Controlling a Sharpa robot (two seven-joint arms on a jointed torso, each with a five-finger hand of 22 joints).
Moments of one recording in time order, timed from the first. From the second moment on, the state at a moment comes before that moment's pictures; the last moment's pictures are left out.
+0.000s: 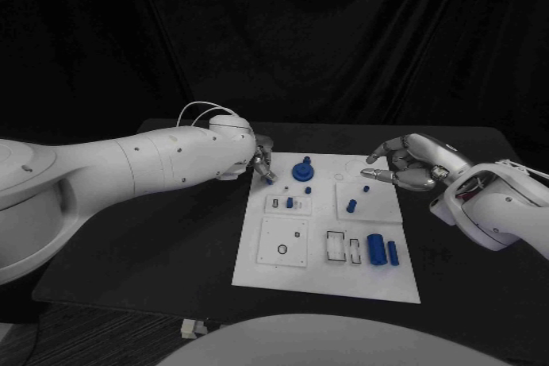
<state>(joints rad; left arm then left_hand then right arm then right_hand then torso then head) 1.30 -0.48 -0.21 1.09 -1.27 0.19 -0.39 1.32 -0.05 0.19 0.22 0.35 1.19 0.01 0.22 0.66 1.47 -0.04 1.57 1.31 1.47 -0.08 1.57 1.31 0.01 1.47 0.04 1.54 1.31 1.26 -1.01 -0.21 1.67 -1.26 -0.49 0.02 1.22 -0.04 -0.01 0.29 0.19 0.80 0.10 0.44 0.10 1.47 0.02 1.57 1.31 1.47 -0.04 1.56 1.31 0.03 1.46 0.07 1.37 1.31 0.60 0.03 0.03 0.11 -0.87</state>
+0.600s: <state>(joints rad) 1.32 -0.61 -0.21 1.31 -1.14 0.10 -0.53 1.29 -0.08 0.26 0.22 0.34 1.19 0.01 0.22 0.67 1.47 -0.05 1.57 1.31 1.47 -0.08 1.57 1.31 0.01 1.47 0.03 1.52 1.31 1.25 -1.01 -0.21 1.66 -1.26 -0.49 0.02 1.23 -0.04 0.00 0.29 0.19 0.80 0.10 0.44 0.10 1.47 0.02 1.57 1.31 1.47 -0.04 1.56 1.31 0.05 1.46 0.07 1.36 1.31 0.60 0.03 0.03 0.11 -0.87</state>
